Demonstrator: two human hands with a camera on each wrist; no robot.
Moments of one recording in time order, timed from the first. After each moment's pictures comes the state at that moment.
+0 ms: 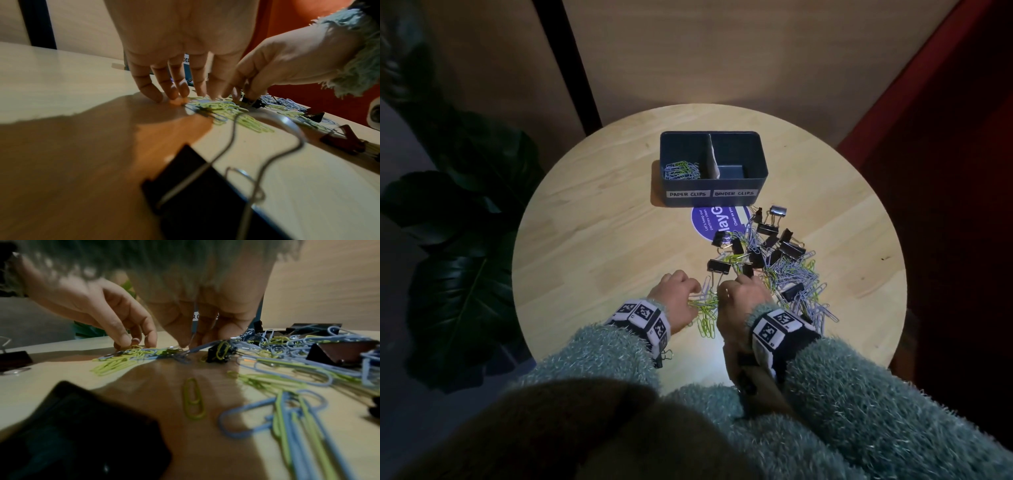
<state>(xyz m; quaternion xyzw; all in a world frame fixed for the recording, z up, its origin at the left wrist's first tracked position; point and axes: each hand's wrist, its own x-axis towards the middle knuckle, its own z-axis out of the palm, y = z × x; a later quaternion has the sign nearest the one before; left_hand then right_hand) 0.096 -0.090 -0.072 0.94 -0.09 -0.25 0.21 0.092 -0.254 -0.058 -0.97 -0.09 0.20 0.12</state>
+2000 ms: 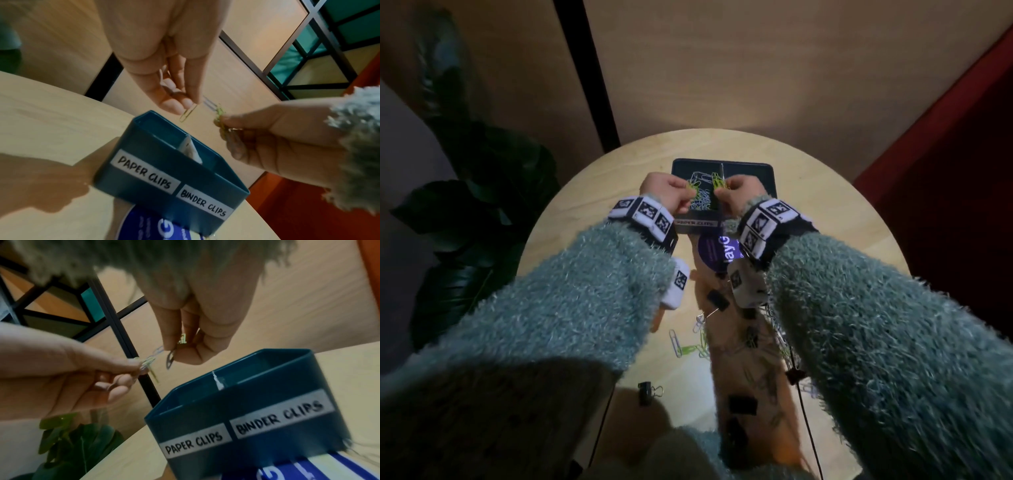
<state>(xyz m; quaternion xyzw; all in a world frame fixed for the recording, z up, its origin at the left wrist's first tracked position) 0.262 -0.078 0.033 0.78 0.20 -0.06 0.59 0.287 -0.222 0.031 -0.87 0.04 0.13 0.47</state>
